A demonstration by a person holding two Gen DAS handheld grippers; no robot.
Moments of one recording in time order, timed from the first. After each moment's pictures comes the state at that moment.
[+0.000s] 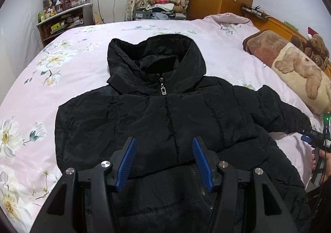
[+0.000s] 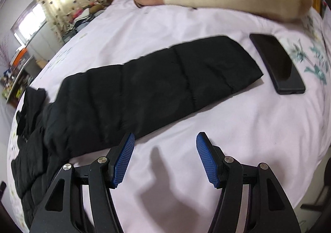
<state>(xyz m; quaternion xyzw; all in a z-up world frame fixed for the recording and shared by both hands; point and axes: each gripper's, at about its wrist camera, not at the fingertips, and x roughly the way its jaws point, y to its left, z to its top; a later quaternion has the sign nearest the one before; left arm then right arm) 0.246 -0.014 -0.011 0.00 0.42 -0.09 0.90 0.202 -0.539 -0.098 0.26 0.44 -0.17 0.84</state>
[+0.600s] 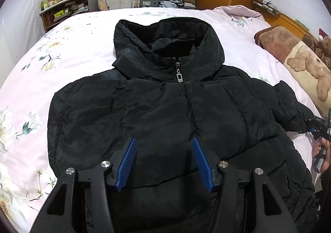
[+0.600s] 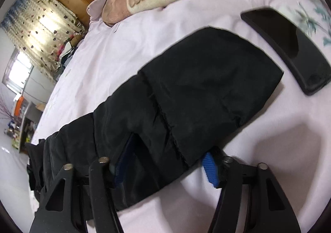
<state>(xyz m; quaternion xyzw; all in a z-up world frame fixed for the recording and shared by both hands) 0.269 0.006 -0.043 -0.01 0.45 -0.07 0.89 0.234 -0.581 -0.117 0.35 0.38 -0.21 0.83</state>
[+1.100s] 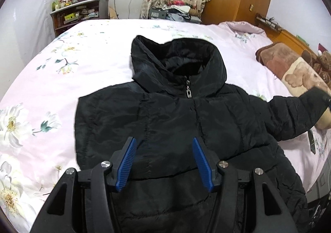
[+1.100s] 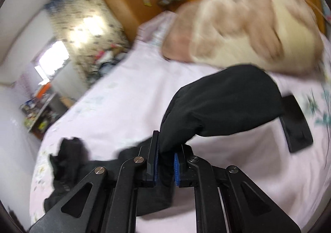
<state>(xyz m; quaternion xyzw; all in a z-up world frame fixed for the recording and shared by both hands) 0.240 0.045 -0.002 -0.04 0.41 -0.06 0.91 0.221 -0.502 0.064 0.26 0.28 -0.11 0.92</state>
